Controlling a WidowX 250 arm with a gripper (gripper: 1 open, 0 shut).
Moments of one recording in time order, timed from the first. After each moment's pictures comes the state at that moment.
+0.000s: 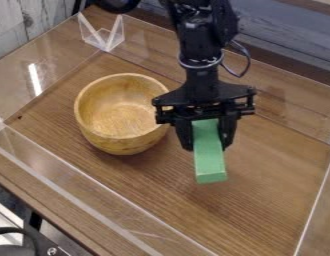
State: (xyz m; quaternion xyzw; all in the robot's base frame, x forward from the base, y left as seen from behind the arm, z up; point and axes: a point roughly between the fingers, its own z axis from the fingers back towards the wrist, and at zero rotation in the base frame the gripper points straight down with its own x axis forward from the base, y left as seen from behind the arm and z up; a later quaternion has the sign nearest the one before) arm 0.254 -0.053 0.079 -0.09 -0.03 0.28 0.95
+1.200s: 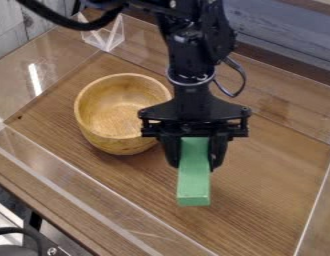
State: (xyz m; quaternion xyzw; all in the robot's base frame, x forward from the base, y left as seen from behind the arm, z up) arm 0.225 -0.048 0.084 -0.07 -0.03 0.26 0.96
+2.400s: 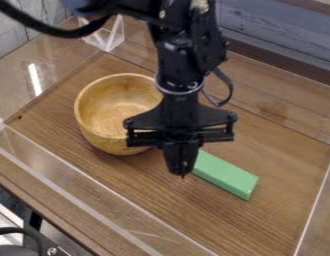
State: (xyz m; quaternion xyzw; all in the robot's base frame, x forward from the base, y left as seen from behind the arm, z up) arm 0.209 -0.040 0.079 -0.04 -0.02 0.31 0.95
